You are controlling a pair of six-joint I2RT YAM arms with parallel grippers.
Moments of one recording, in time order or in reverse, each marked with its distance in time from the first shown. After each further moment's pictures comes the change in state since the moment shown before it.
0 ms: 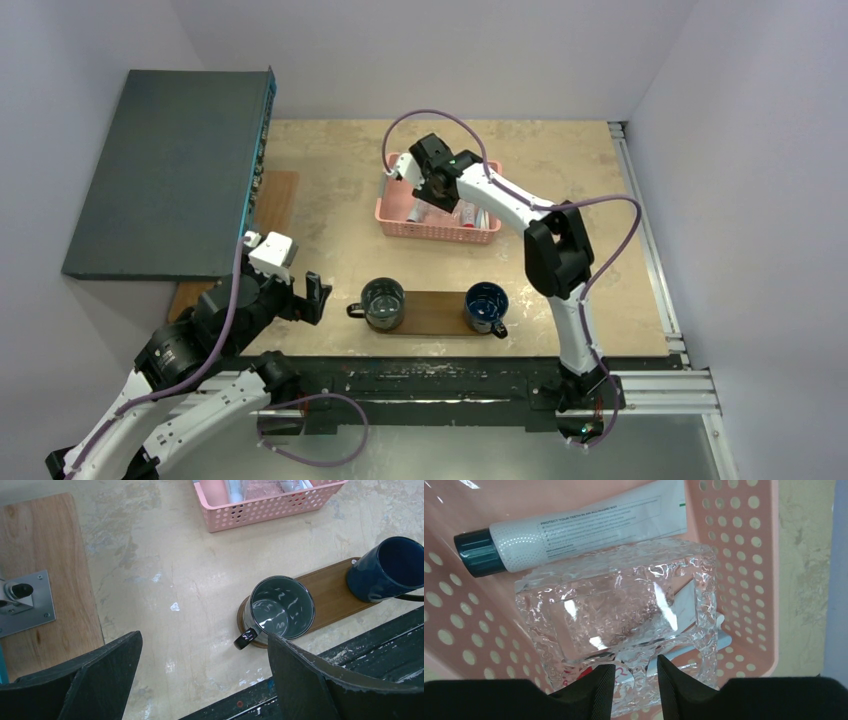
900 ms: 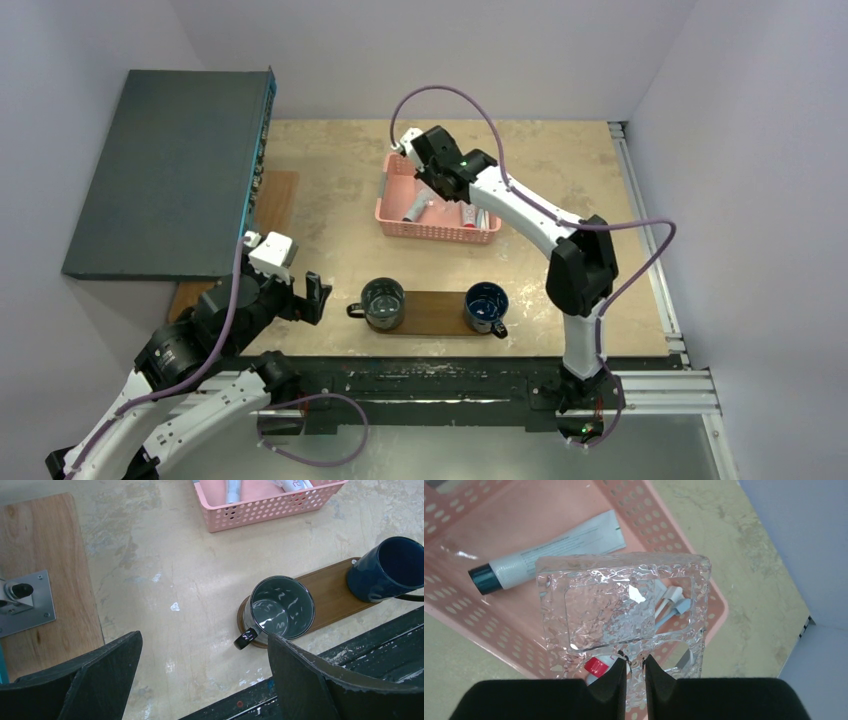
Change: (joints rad) left arm 0.000 0.000 0.000 0.000 0.000 0.000; right arm 0.046 -0.167 -0.076 0.055 0.144 0.237
